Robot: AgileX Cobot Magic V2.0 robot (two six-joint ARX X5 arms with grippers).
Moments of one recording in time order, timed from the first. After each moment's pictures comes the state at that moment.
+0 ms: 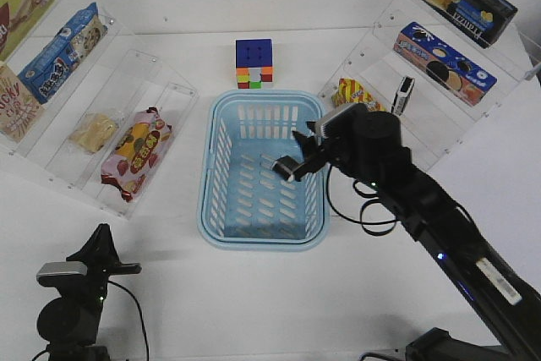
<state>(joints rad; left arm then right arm) -0.03 0.01 0.03 0.04 -0.03 -0.13 0.43 1.27 1.25 -0.37 -0.20 0.02</state>
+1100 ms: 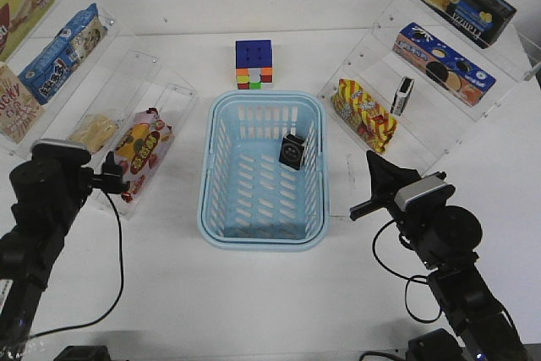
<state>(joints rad) -0.03 1.04 1.01 -0.30 -0.10 0.25 0.27 0.74 0.59 0.15 -0.14 0.09</state>
